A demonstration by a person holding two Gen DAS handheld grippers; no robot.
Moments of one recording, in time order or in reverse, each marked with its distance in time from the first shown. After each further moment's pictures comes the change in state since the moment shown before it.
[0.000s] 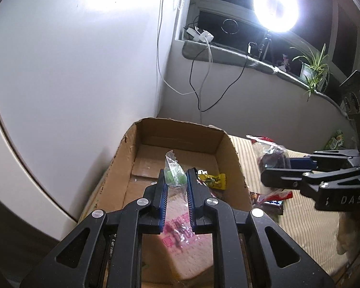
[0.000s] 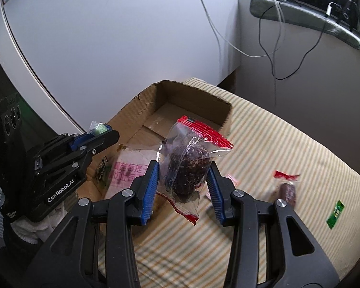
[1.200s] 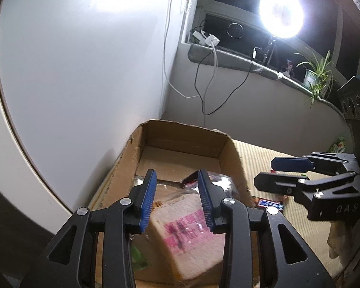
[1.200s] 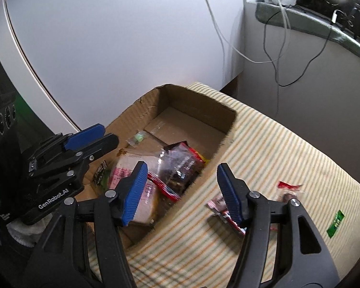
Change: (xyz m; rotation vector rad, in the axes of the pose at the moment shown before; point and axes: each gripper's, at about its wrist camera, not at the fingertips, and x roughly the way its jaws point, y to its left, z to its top) left arm -0.006 0.004 0.001 -0.026 -0.020 0.004; right arm -0.003 0.002 -0.001 -0.029 -0.027 -0.015
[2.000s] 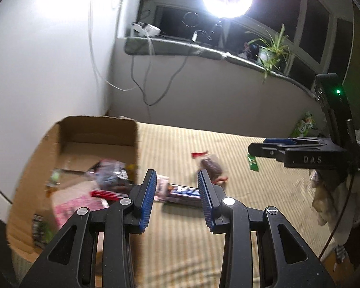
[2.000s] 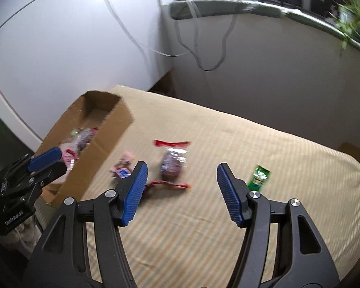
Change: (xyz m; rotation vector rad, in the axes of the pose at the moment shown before) left arm 0.007 -0.119 -0.019 0.129 0.050 -0.183; right arm -0.077 -0.131 -0.068 0.211 -0.044 -0.188
